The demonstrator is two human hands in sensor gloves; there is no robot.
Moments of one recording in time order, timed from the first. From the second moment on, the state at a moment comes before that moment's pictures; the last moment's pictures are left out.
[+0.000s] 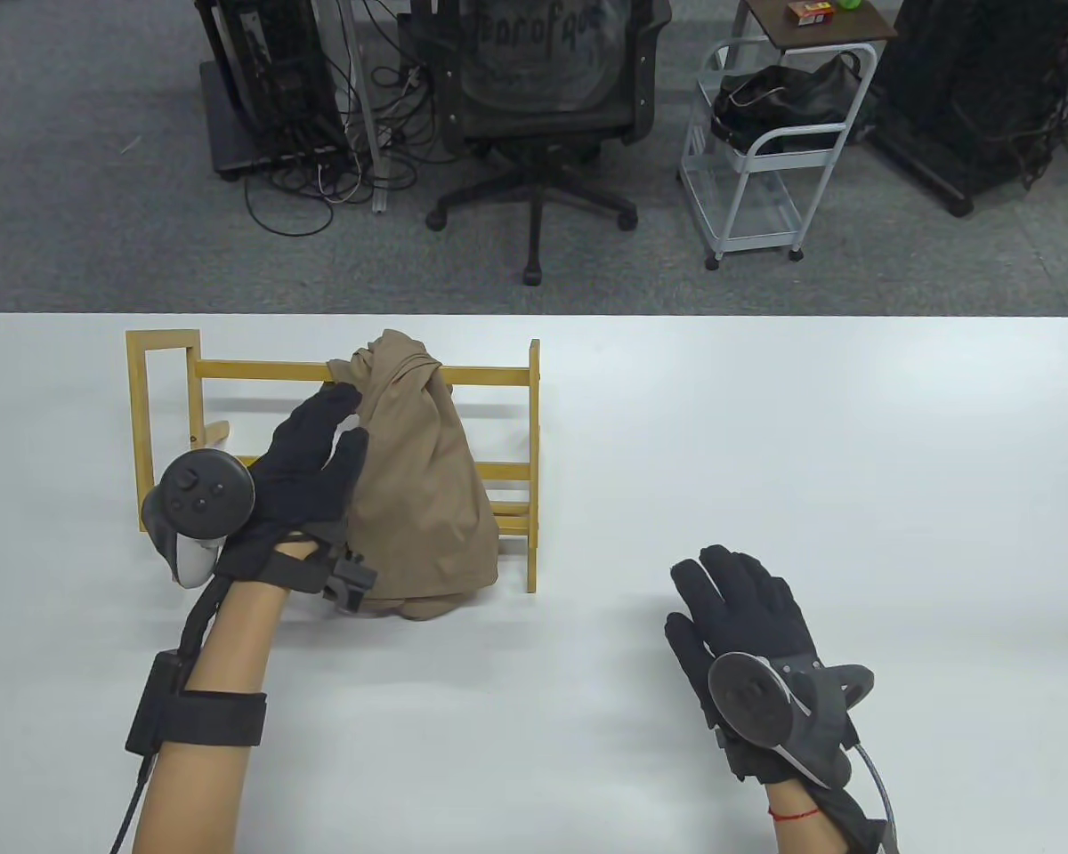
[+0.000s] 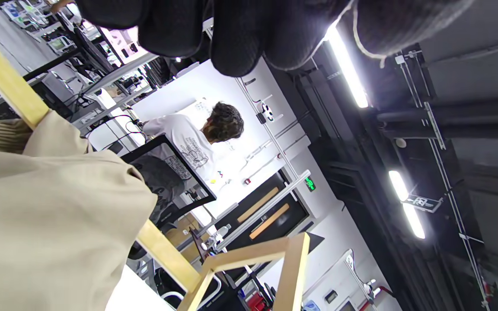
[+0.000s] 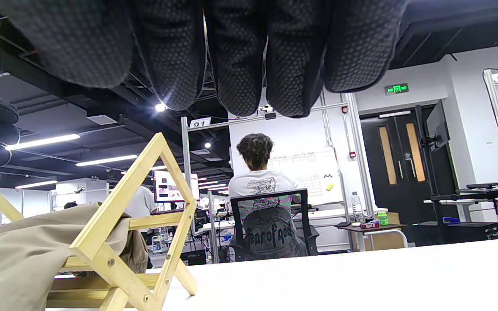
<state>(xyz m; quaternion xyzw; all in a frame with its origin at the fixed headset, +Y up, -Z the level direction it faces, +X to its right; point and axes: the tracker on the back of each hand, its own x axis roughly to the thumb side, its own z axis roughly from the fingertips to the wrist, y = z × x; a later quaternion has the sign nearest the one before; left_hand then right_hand) -0.269 -0.632 -0.334 0.15 -0.13 0.45 0.87 0.167 -0.668 -0.209 0.06 -0.22 0.97 0.10</state>
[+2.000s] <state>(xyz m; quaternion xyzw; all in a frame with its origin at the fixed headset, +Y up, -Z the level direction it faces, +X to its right) -0.205 -0.701 -0.206 0.12 -0.31 0.18 0.93 0.122 -0.675 -0.196 0.14 -0.19 0.97 0.06</state>
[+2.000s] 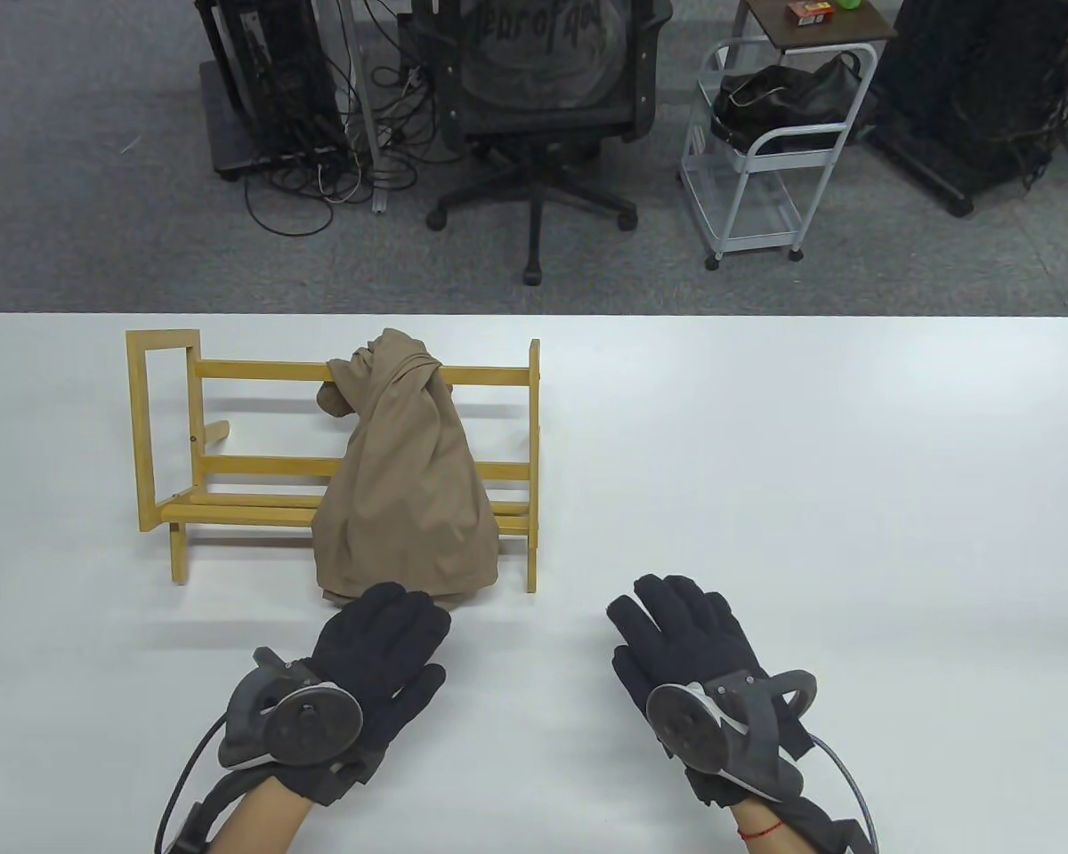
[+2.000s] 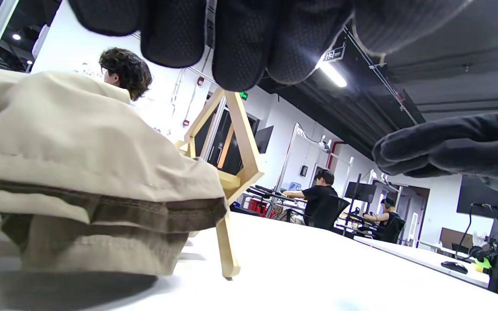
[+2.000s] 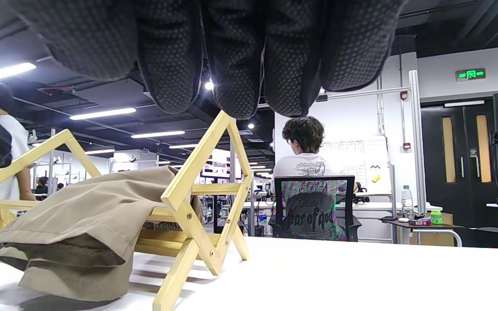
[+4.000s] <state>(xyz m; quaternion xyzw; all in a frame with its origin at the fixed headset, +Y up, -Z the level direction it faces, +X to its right) -0.195 -0.703 -0.203 0.10 -0.32 0.16 0.93 0.063 -0.700 -0.176 0.21 -0.20 0.95 -0.13</state>
